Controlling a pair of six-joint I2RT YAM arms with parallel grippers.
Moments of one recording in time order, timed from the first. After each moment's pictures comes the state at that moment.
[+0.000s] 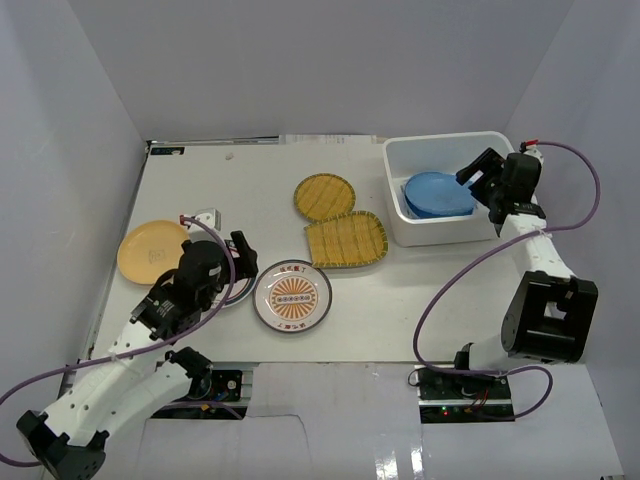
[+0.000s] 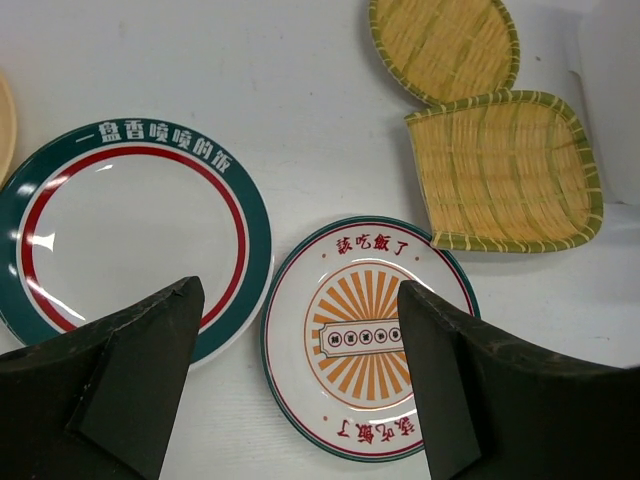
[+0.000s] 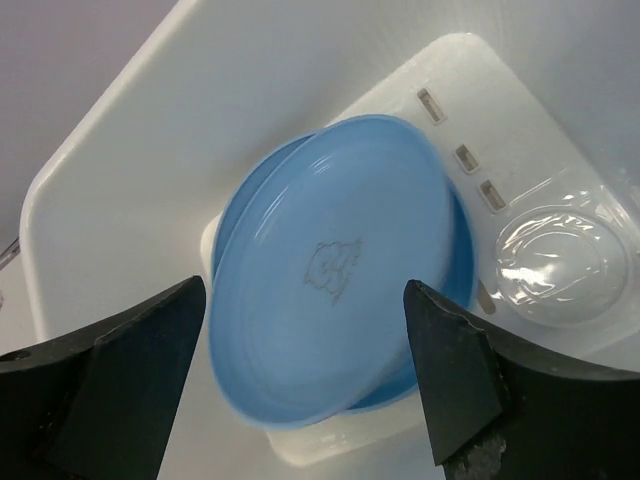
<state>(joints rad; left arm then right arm) -0.62 0.69 0.73 -0.53 -0.41 -0.50 -0.15 1.47 1.05 -0.05 -0.09 0.56</state>
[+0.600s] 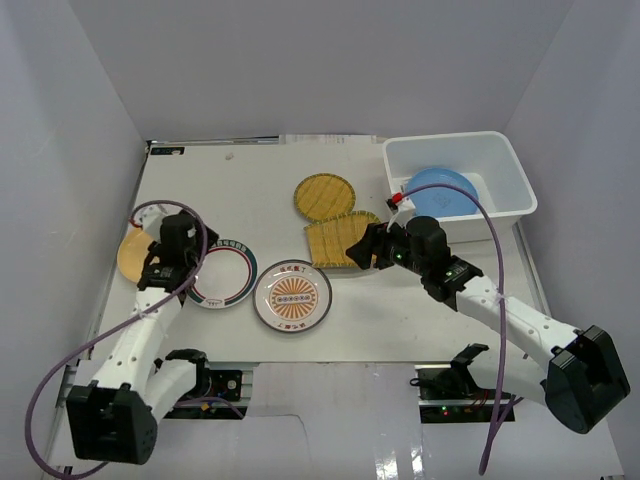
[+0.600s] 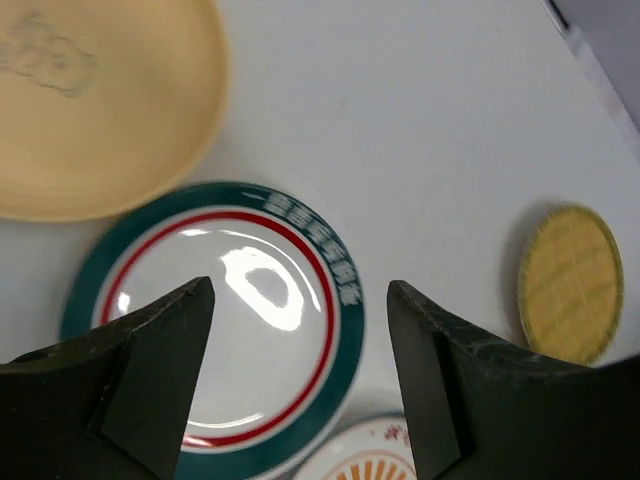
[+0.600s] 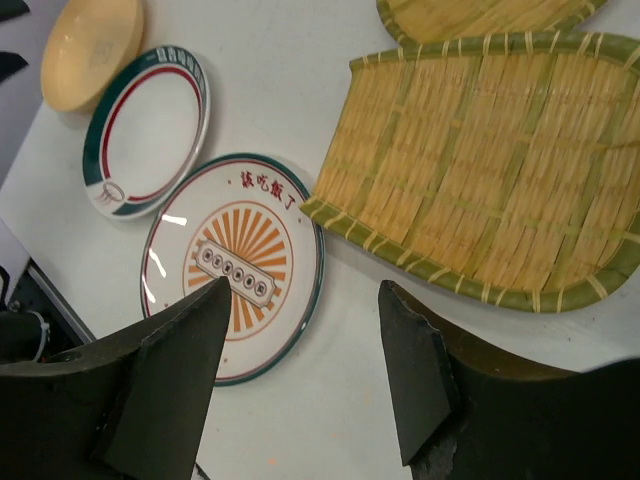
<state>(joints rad) -0.19 0.91 0.68 -0.34 -0.39 -0.78 0.63 1.09 0.67 0.06 -0.18 0.45</state>
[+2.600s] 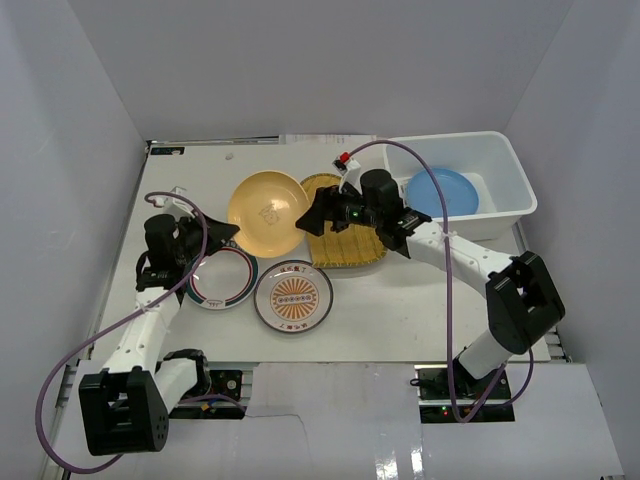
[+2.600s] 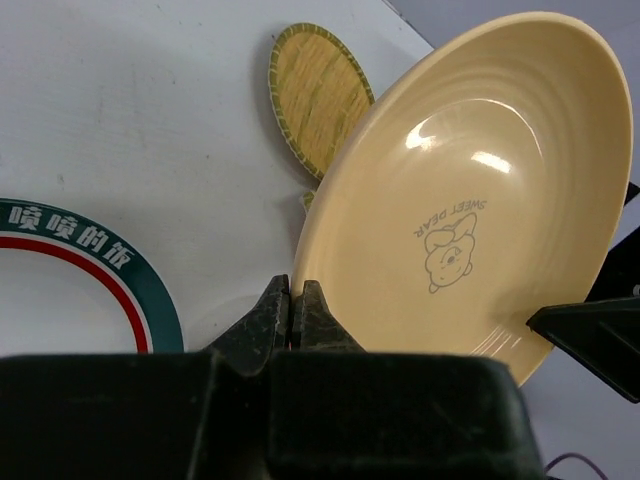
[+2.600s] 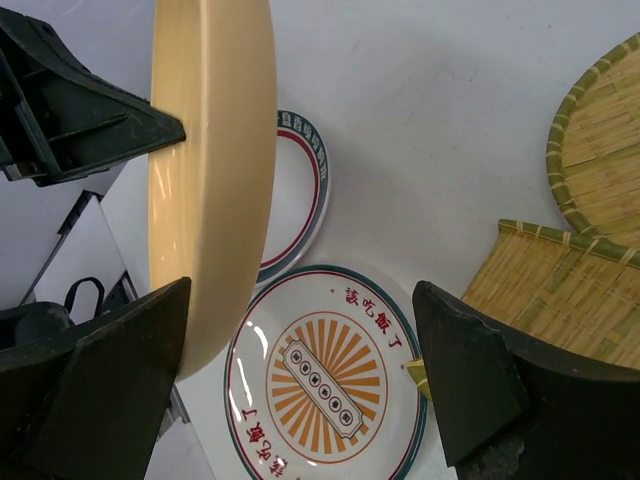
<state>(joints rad) 0.05 0.98 0.58 0.07 0.48 -0.69 0.68 1.57 1.11 0.13 -0.41 0.45</state>
